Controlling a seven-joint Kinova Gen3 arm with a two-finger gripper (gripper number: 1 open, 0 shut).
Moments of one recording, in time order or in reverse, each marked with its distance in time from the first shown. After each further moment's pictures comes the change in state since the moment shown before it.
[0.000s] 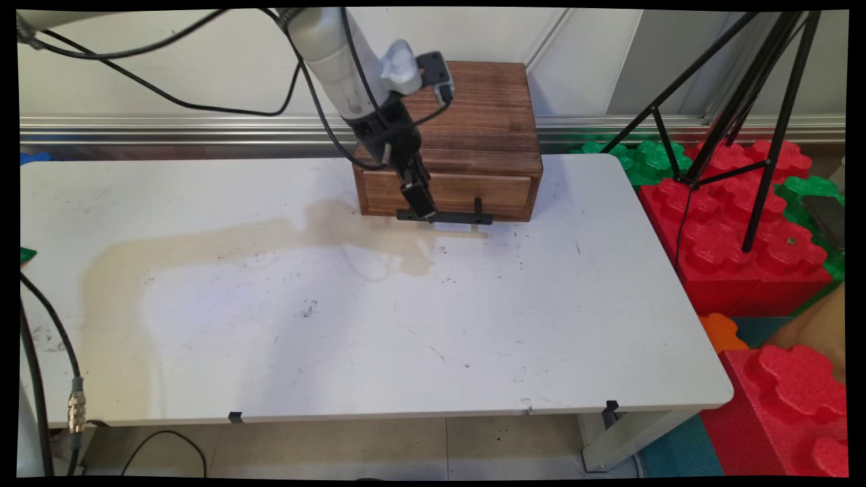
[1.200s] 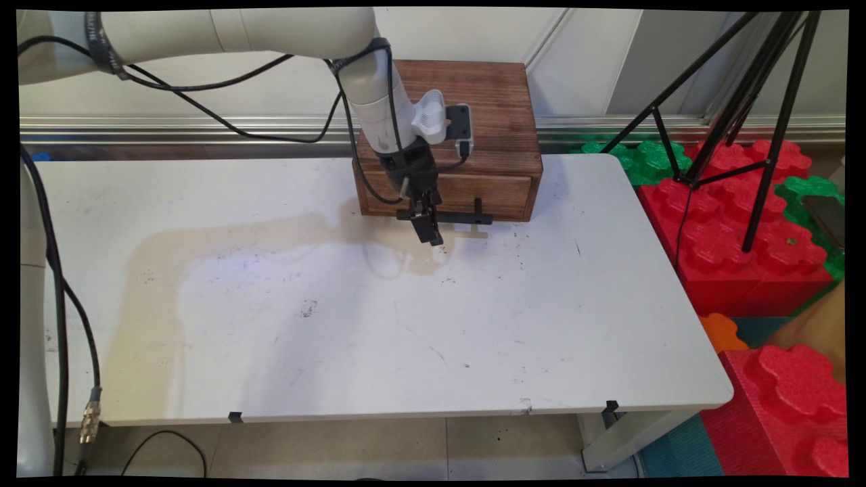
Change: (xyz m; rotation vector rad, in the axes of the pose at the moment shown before) arm 0.011 -0.011 0.072 -0.004 -0.097 0.182
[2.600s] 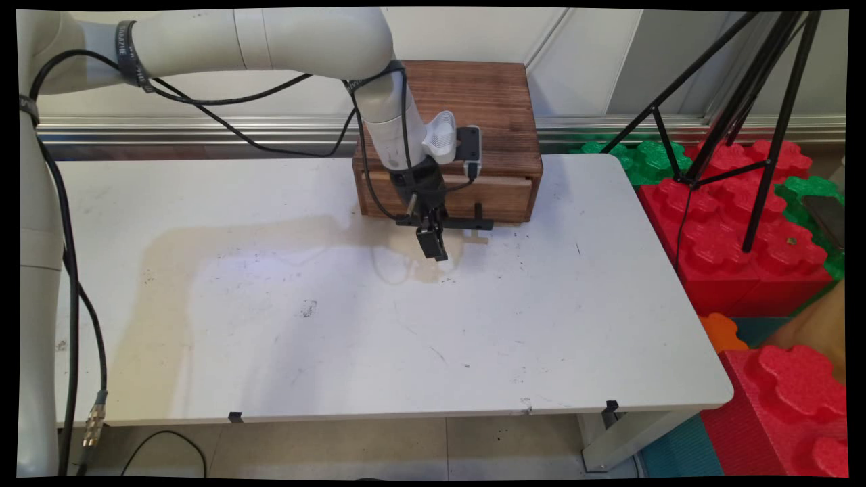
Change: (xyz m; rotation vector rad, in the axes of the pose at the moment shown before) arm 0.007 0.006 0.028 -0.036 -0.017 0.048
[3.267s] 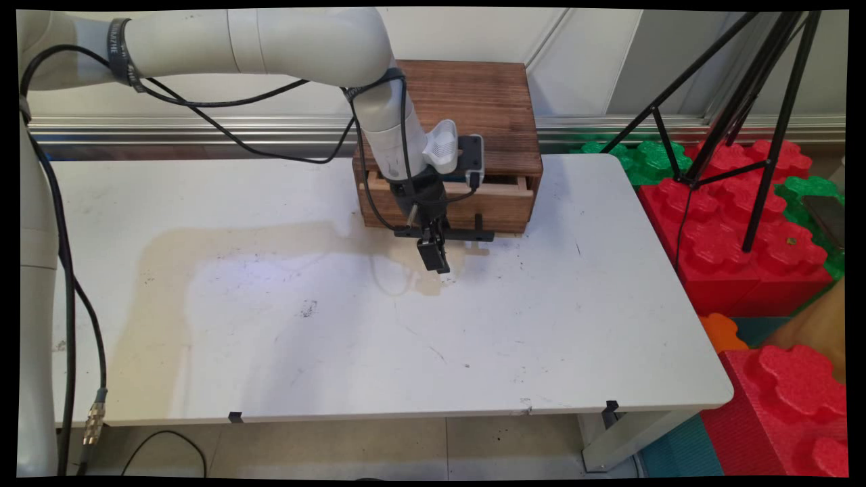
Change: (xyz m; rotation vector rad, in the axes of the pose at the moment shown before) arm 0.003 0.021 -0.001 -0.029 0.011 -0.005
